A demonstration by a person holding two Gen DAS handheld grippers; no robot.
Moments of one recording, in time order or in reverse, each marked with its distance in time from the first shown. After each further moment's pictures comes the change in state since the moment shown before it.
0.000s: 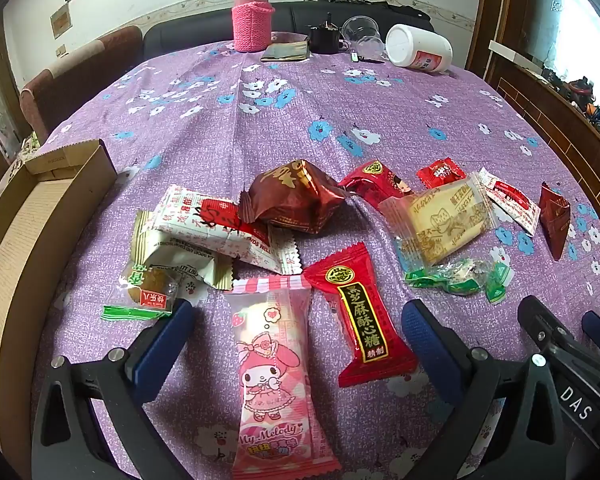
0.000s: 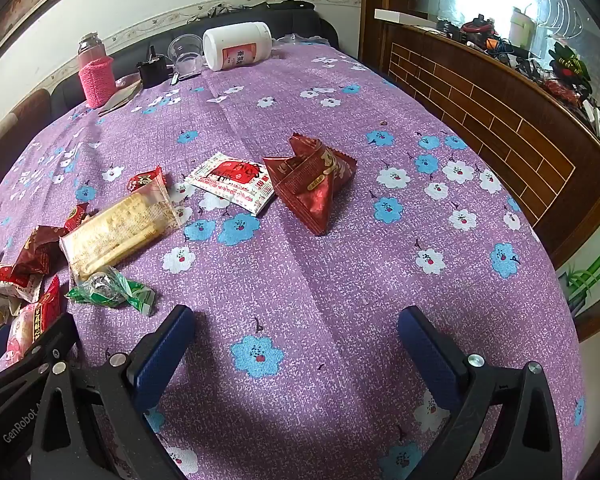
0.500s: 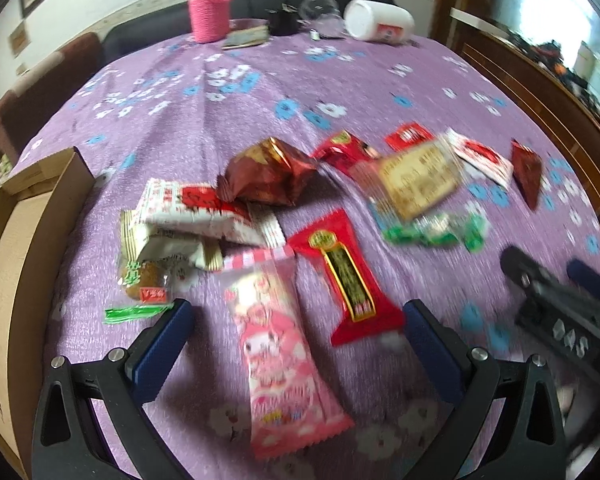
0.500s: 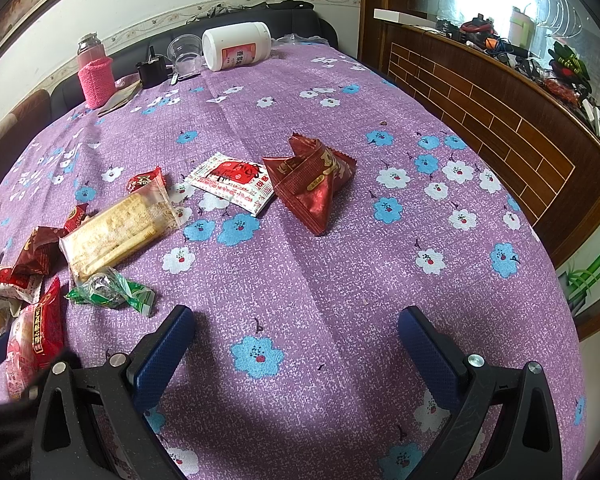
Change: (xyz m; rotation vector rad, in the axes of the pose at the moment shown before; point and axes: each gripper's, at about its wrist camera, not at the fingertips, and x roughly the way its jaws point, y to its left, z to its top) left arm -0.006 0.000 -0.005 0.143 0.080 -0.100; right arm 0.000 0.000 0.000 0.001 0.000 -0.001
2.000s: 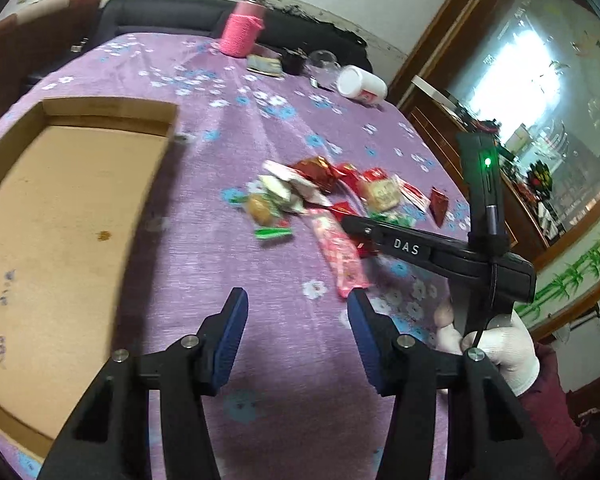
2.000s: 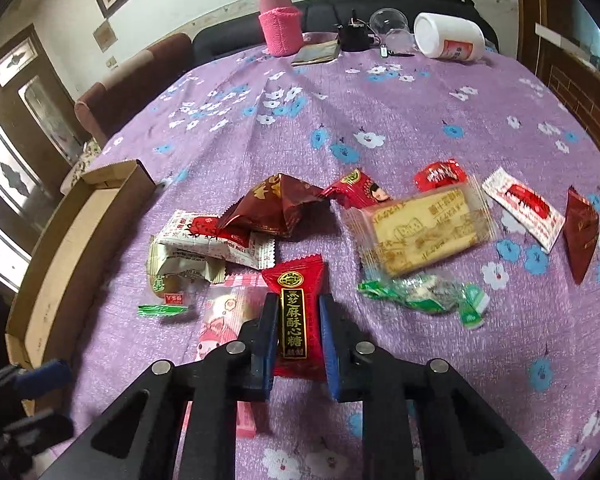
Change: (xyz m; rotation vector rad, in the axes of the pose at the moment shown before) left arm -0.100 0.115 -0.068 -0.174 -0.099 -0.366; right arm -0.014 0.124 -0.006 -0.271 0.087 0.471
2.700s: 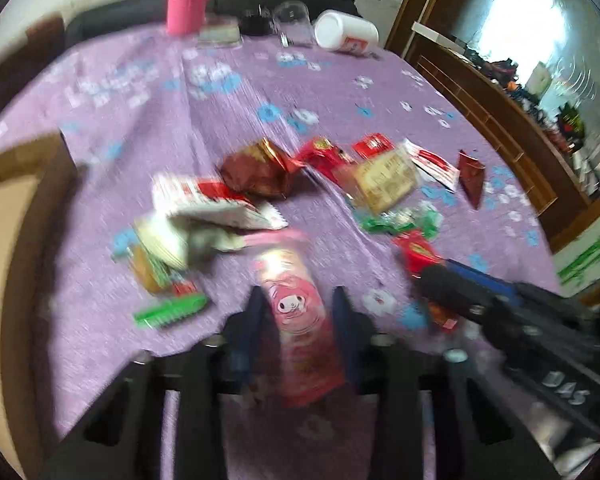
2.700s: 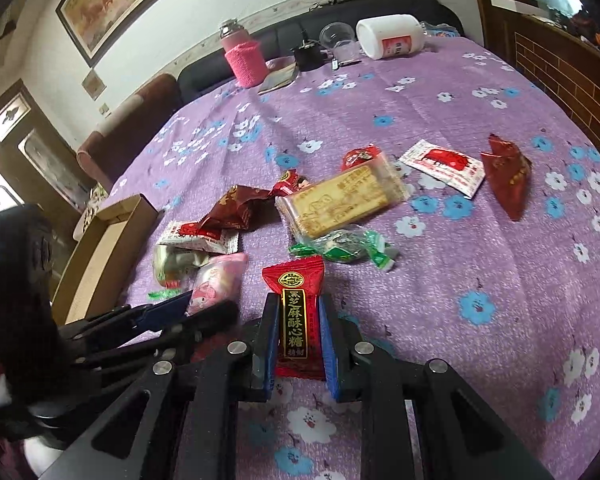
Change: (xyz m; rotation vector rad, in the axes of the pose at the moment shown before) left arm 0.108 -0.056 0.036 0.159 0.107 0.156; right arm -0.055 -0.047 -0.028 0.150 -0.079 0.053
